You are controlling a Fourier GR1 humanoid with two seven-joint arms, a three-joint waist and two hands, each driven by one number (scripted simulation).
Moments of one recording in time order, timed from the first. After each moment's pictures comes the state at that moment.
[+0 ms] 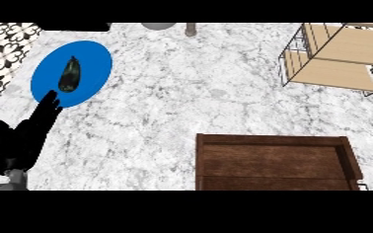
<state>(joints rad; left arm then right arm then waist) 0.00 0.44 0.02 -1.40 0.24 0.04 0.08 -0.31 -1.19 -0.45 -1.66 -0.13 0.32 0.33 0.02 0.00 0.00</state>
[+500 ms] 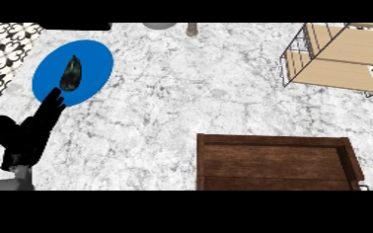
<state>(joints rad) -0.03 0.41 0.03 -1.38 0.20 0.03 0.08 -0.56 -1.15 -0.21 -1.41 0.09 0.23 0.26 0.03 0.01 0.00</state>
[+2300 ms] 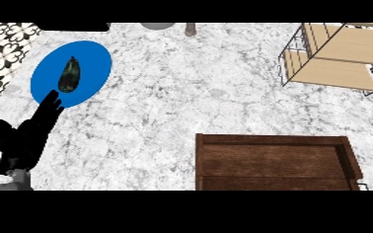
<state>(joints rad) 0.00 0.37 0.09 -1.41 0.16 -0.01 0.10 -1.09 -0.94 -0.27 -0.42 0.30 0.21 -0.12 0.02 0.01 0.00</state>
